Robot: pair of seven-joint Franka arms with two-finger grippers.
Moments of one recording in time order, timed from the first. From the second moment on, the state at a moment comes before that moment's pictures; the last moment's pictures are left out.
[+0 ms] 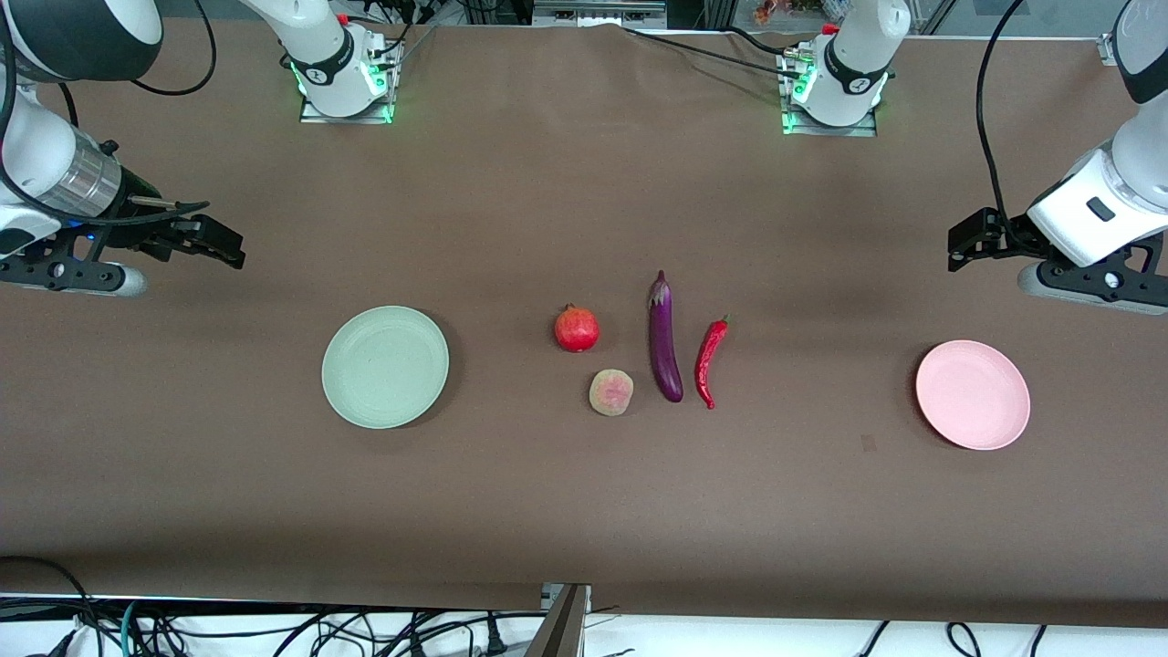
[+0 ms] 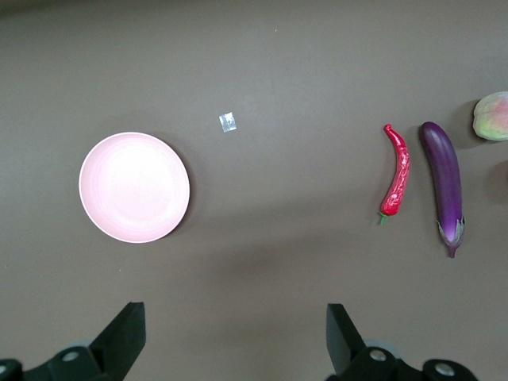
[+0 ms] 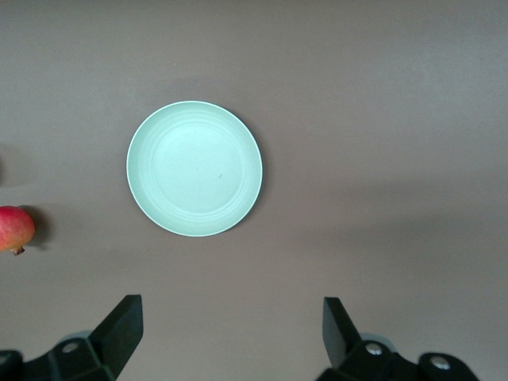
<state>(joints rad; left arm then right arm) 0.00 0.14 -0.10 -1.49 0.03 1.59 0.08 0.15 0.11 -0.03 -1.58 0.03 1.64 0.22</state>
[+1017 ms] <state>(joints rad) -0.01 0.18 -0.12 -1.49 0.02 1.50 0.10 0.15 0.11 -0.03 -1.58 0.03 1.64 0.22</state>
